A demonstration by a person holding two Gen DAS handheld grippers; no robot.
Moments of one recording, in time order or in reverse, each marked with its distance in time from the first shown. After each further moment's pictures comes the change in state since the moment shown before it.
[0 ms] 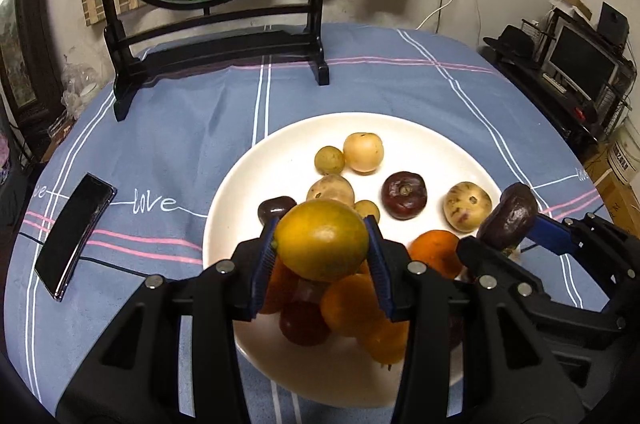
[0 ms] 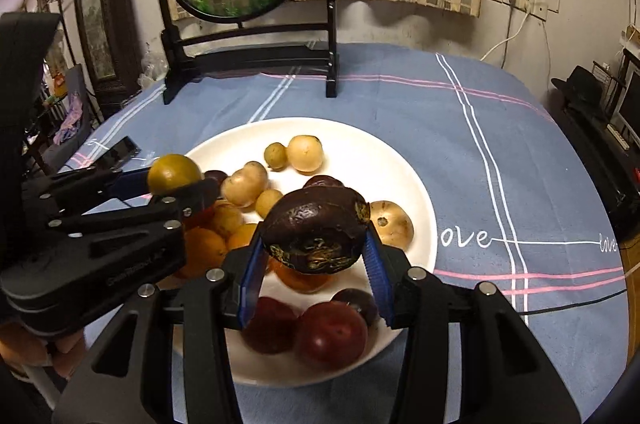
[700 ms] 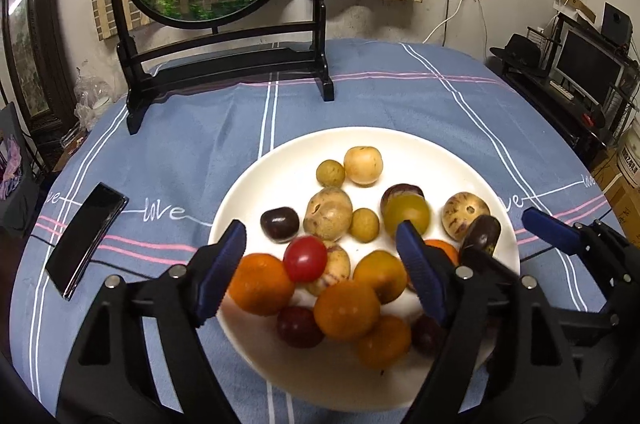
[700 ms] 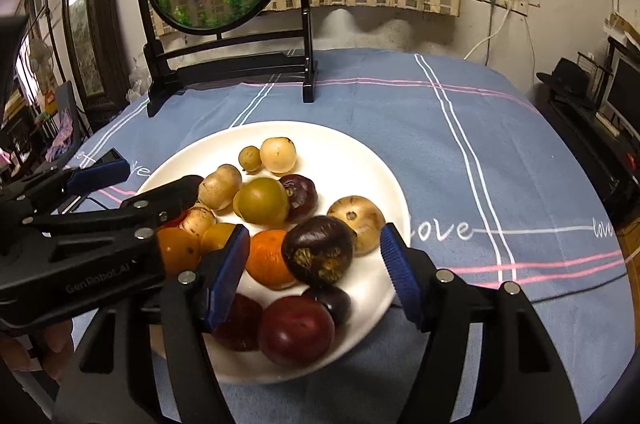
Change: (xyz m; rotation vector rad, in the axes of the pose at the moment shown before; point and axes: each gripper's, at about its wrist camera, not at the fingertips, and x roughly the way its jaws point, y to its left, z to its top) left arm -0.015 -0.012 -0.005 0.005 -0.067 0.052; right arm -0.009 -0.019 -0.017 0.056 -0.048 -0.018
